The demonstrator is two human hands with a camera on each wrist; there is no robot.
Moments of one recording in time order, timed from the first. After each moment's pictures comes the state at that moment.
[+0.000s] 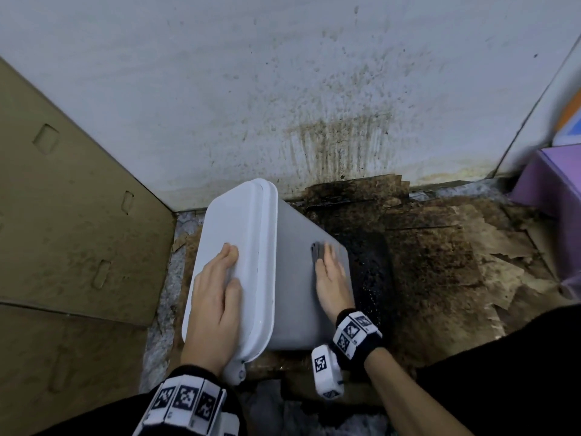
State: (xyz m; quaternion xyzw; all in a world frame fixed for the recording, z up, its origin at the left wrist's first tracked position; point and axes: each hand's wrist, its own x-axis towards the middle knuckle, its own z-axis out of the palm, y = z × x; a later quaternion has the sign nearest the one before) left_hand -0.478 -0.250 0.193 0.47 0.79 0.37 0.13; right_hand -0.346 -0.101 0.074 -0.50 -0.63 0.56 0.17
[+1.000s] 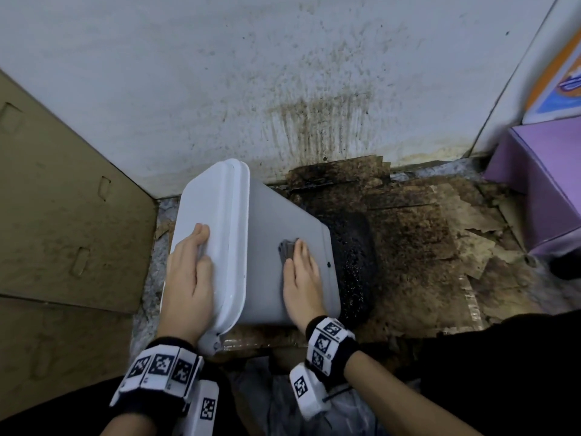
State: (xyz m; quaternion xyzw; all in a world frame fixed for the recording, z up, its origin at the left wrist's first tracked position) left_hand -0.485 -0.255 0.196 0.44 0.81 0.36 0.12; right_hand -0.346 -0.161 0.073 -0.49 -0.68 0.50 0.21
